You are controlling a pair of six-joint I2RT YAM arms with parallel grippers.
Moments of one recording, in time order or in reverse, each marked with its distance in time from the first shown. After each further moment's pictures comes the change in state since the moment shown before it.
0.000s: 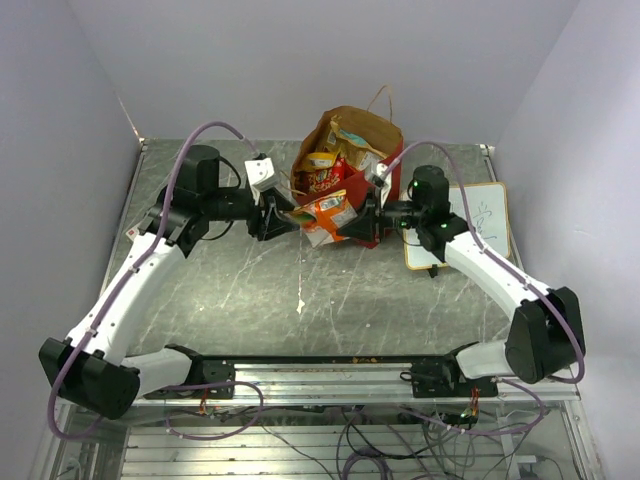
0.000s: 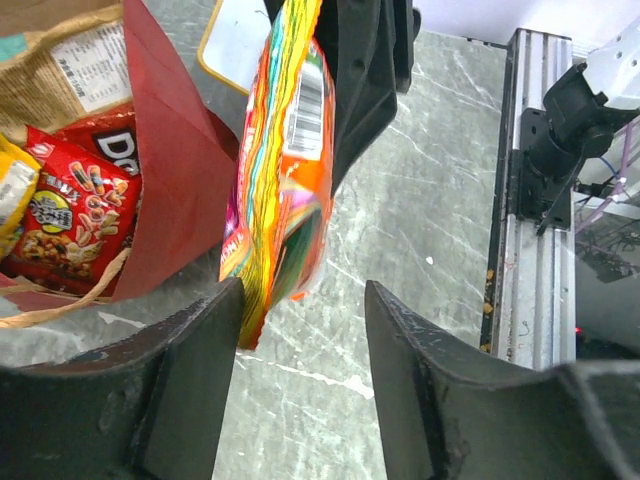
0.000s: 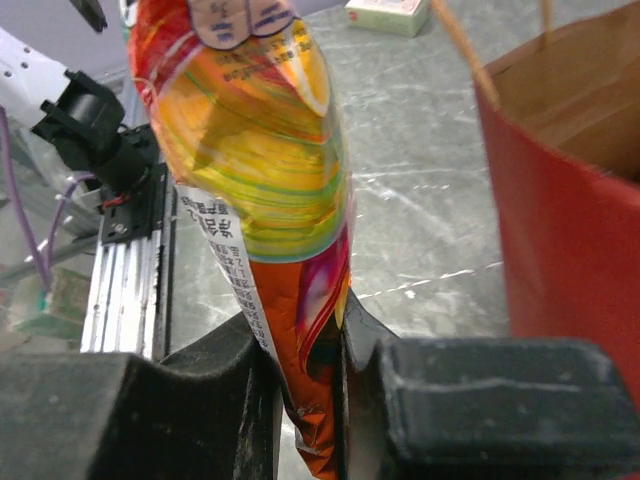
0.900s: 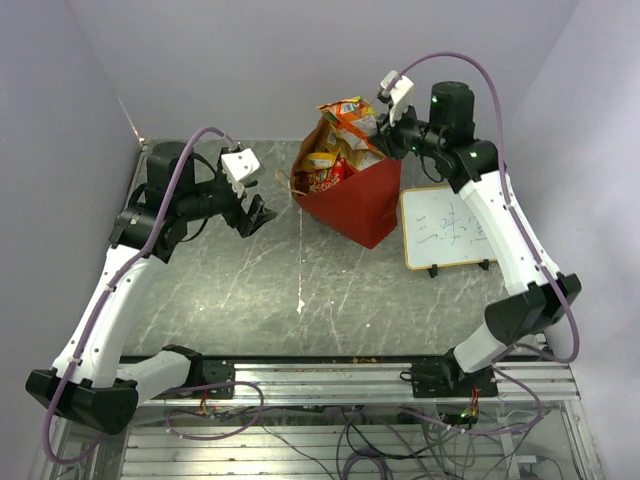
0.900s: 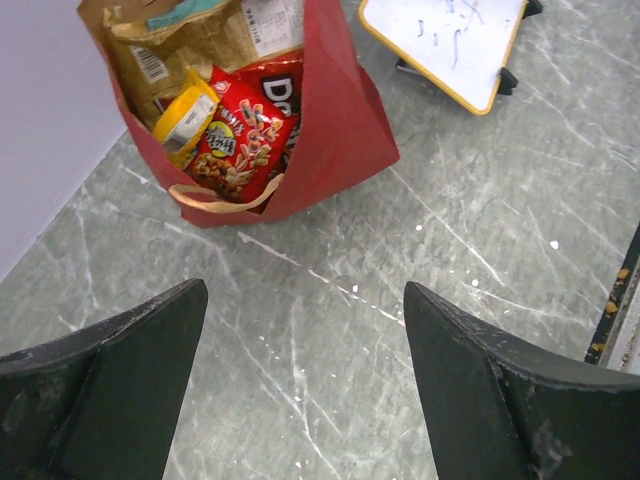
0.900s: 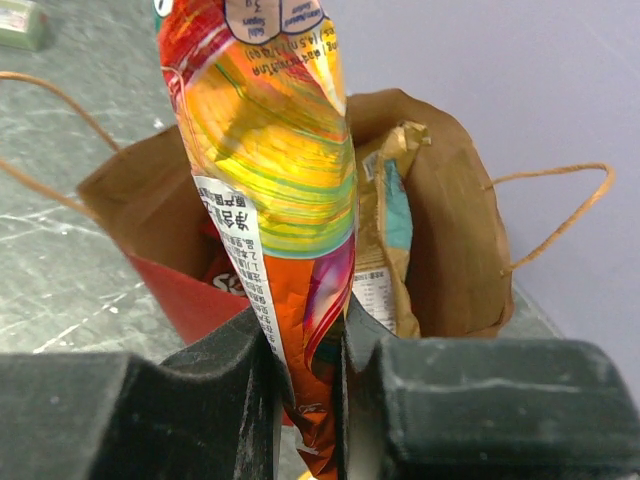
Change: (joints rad) left arm 0.069 -0.084 0.106 -0.170 -0.275 0.109; right arm -0.051 0.183 0.832 -0.666 0.603 -0.361
